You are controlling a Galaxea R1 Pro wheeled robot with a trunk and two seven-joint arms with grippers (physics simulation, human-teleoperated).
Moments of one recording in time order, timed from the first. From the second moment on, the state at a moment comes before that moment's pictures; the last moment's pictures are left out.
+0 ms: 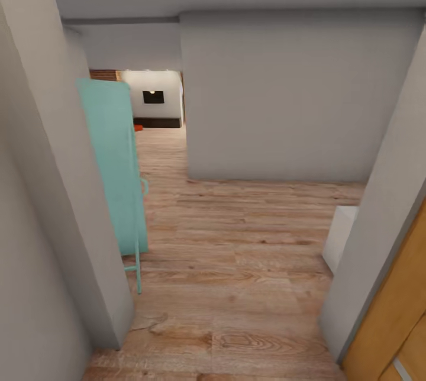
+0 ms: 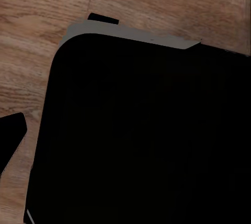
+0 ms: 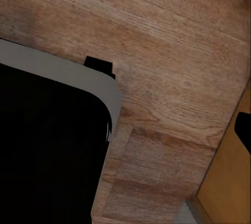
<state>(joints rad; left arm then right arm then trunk) 0.00 -0.03 0.03 -0.06 0.22 -0.10 0.01 -0.11 -0.05 0.25 0.03 0.05 -0.16 -0.05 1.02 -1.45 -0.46</state>
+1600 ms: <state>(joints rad) 0.00 -0.03 0.03 -0.06 0.22 -0.11 0.01 -0.11 -0.05 0.25 0.03 0.05 -0.16 -0.05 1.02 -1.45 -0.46</state>
